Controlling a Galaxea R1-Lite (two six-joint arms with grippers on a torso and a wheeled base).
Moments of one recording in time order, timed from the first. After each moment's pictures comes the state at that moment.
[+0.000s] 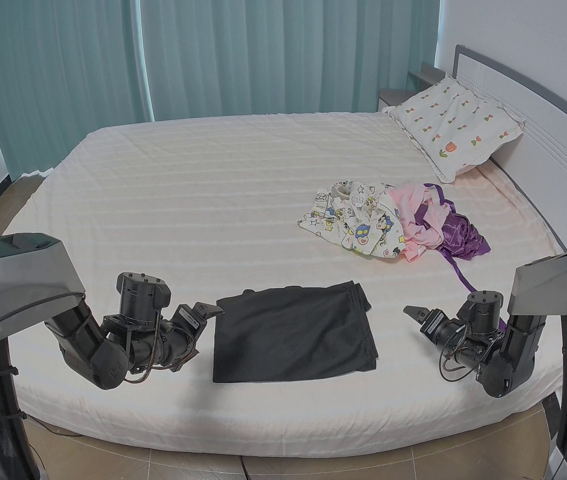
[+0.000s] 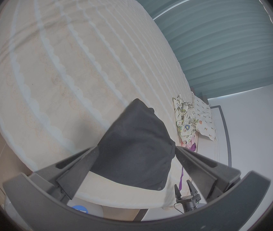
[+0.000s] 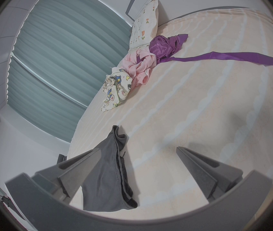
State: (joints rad) left arm -0.32 2.16 -0.67 -0.86 -0.11 -1.17; right arm 0.21 2.41 -0.54 -1.43 0.03 0.87
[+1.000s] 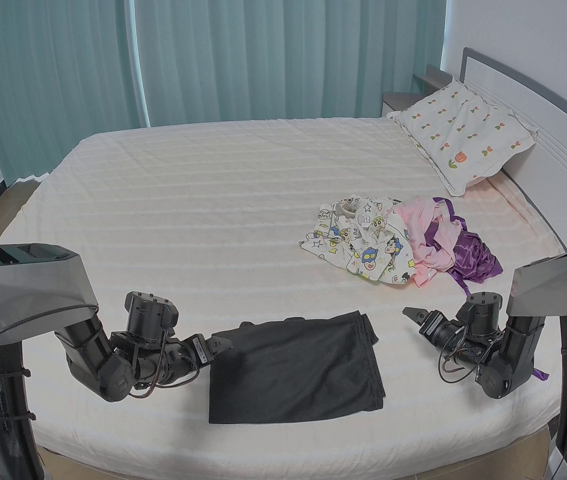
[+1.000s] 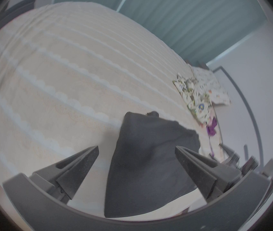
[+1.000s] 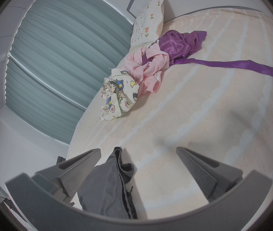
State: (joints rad) left arm -0.34 2.22 -0.62 -0.86 -0.10 -0.74; right arm 0.22 2.42 -0.54 -1.43 0.03 0.86
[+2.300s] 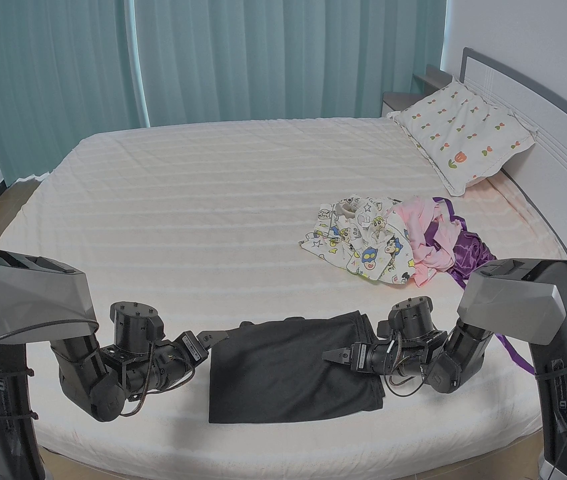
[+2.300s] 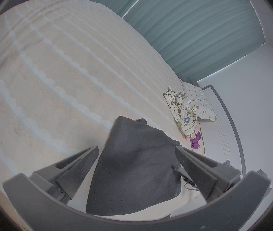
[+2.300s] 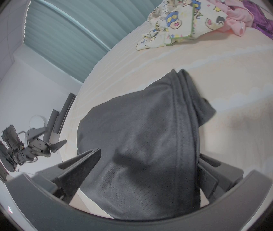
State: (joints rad) left arm -0.33 2.24 -0.46 -1.21 -0.13 -0.90; right arm 0.44 2.50 -0.88 -0.94 0.29 0.55
